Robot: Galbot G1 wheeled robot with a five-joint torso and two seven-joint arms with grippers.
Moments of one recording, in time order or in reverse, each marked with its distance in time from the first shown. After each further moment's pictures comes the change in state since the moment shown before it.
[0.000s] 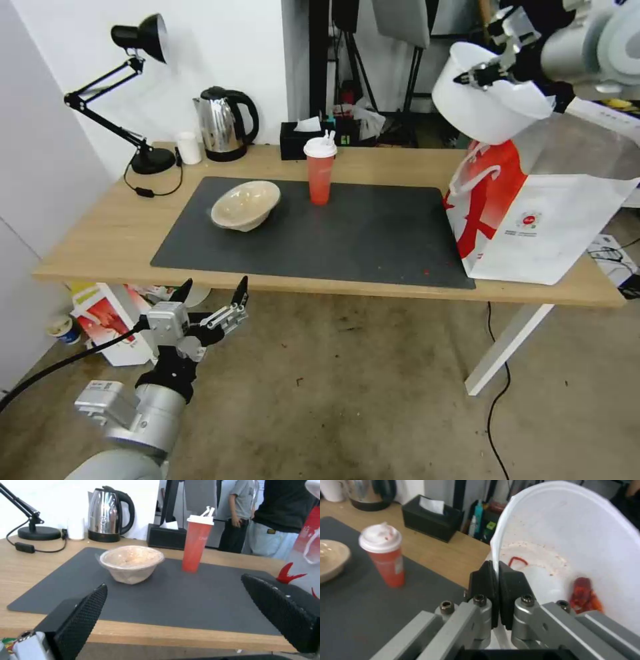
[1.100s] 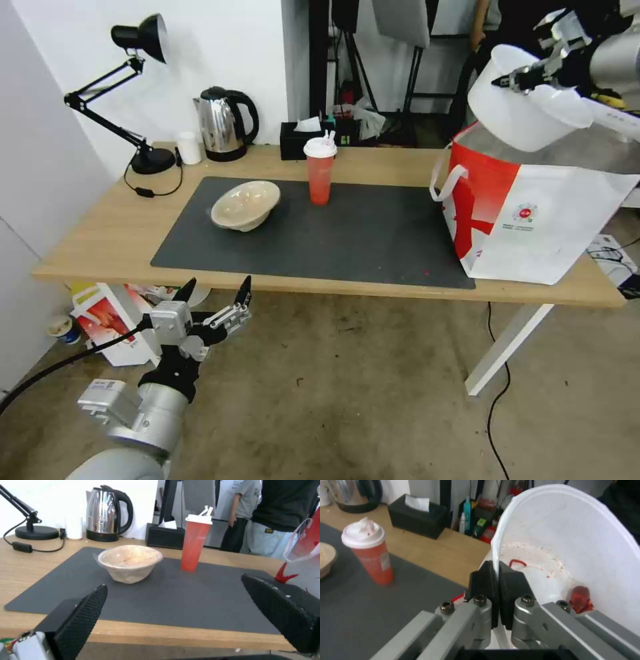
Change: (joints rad) left arm 0.001 0.008 0.002 0.000 -0.005 0.000 0.000; right arm -0.064 -0.097 0.069 0.028 -0.018 0.000 -0.019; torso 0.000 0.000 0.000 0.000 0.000
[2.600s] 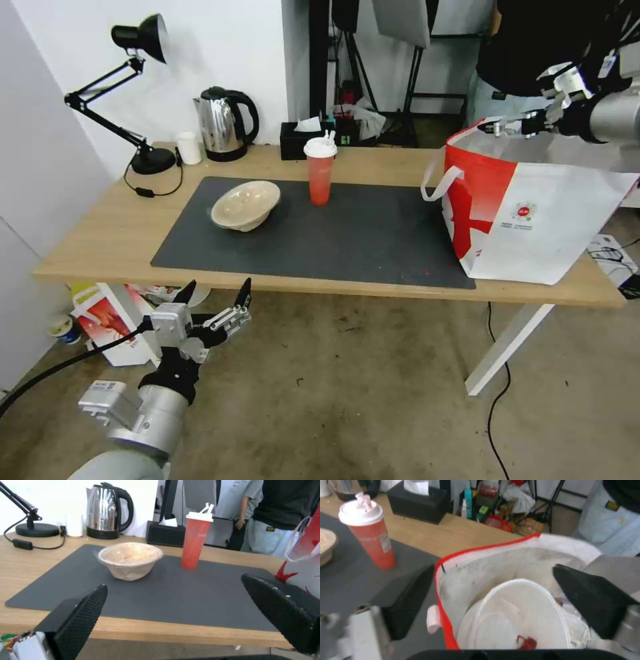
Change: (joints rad) left arm 0.006 -0.004 0.002 0.000 0.004 0.005 0.000; right arm -0.421 -0.100 0.385 0.107 -0.032 0.001 0.026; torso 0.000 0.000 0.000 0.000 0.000
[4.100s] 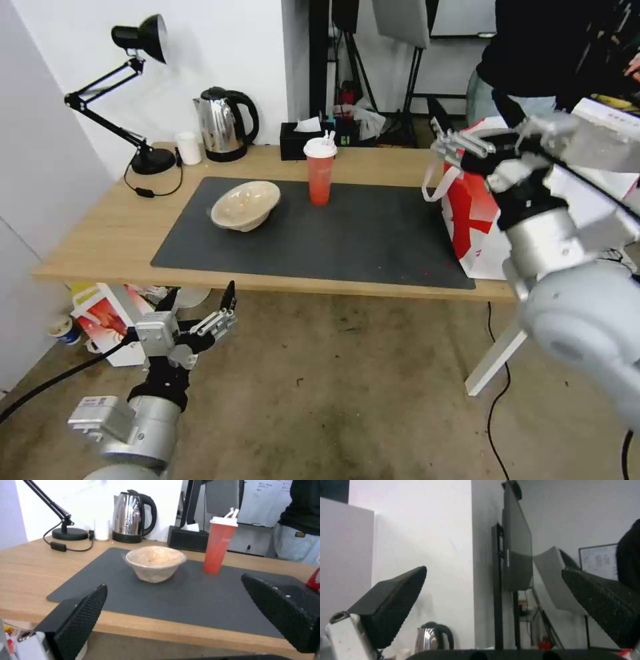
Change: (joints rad) left arm 0.046 -0.111 -0.020 0.000 0.090 -0.043 -0.001; right arm -1.459 0.459 0.929 0.578 -0.909 0.916 0.220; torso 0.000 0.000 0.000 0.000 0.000
